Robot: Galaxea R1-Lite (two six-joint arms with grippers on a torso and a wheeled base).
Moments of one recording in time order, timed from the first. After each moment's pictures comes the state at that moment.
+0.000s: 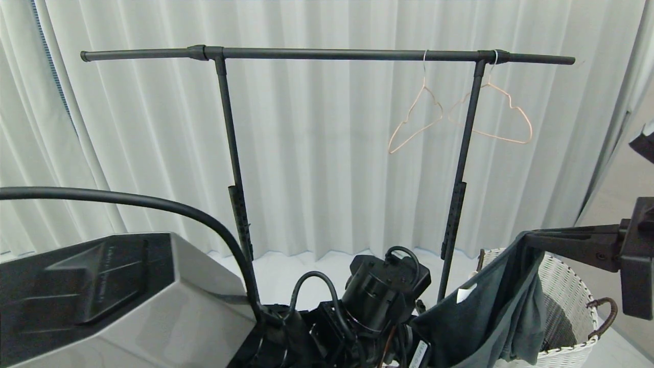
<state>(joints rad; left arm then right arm) -0.94 2.11 -0.95 -0.56 -0.08 -0.09 0.74 1.15 -0.98 0.26 0.01 0.02</state>
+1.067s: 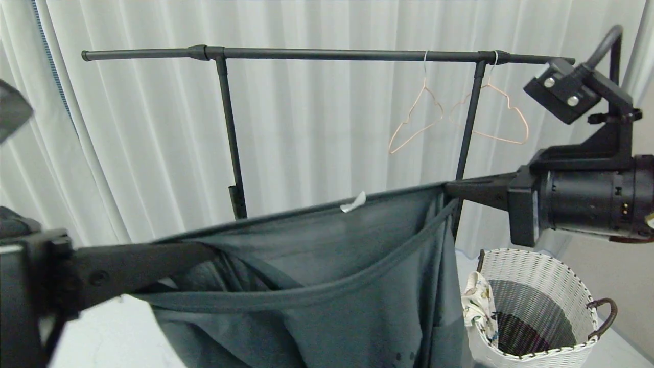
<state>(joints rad) -0.81 1.04 -0.98 0.24 -0.05 -0.40 0.79 1.41 -1.17 0.07 0.06 0.01</state>
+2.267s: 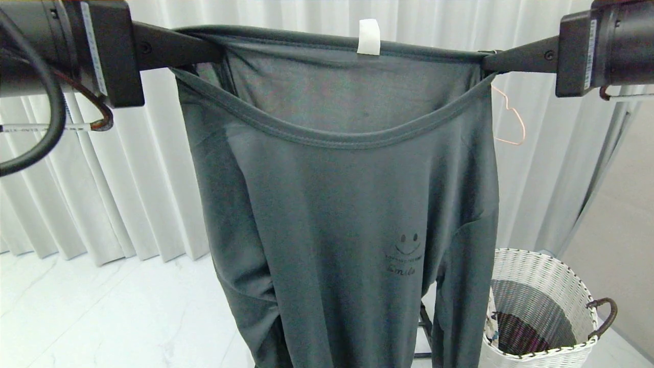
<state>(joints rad) -0.57 1.33 -1.49 0.28 -0.06 0.23 0.76 1.50 -1.76 0.44 -0.06 -0.07</state>
